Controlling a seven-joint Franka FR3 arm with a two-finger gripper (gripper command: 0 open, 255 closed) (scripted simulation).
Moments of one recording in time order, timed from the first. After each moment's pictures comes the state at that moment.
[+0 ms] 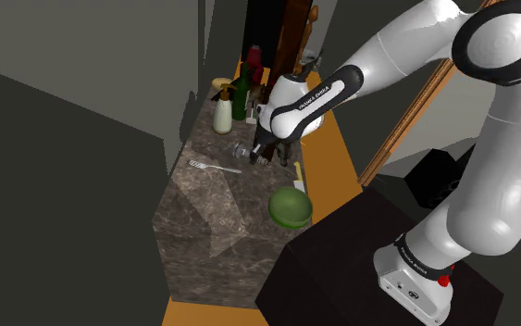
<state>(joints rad) 0.08 0.38 0.17 -2.24 0.06 2.76 -0.28</state>
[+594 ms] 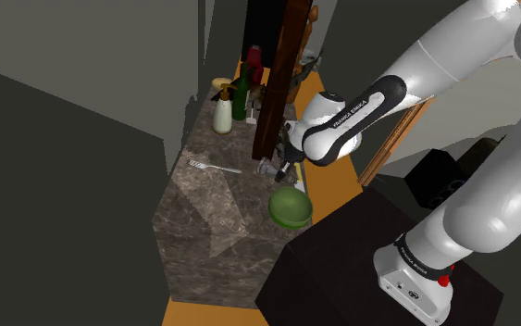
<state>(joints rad) -0.01 0.14 0.27 -2.64 0.21 2.92 -0.41</state>
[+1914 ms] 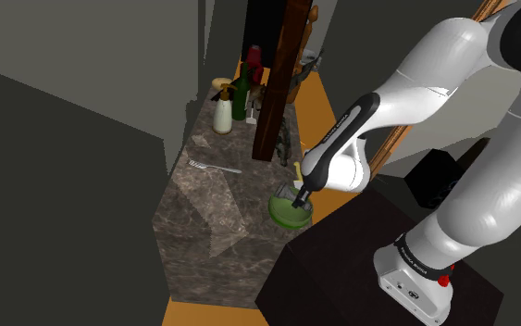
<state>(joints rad) -0.16 0.26 0.55 -2.81 0.94 3.23 -1.04</state>
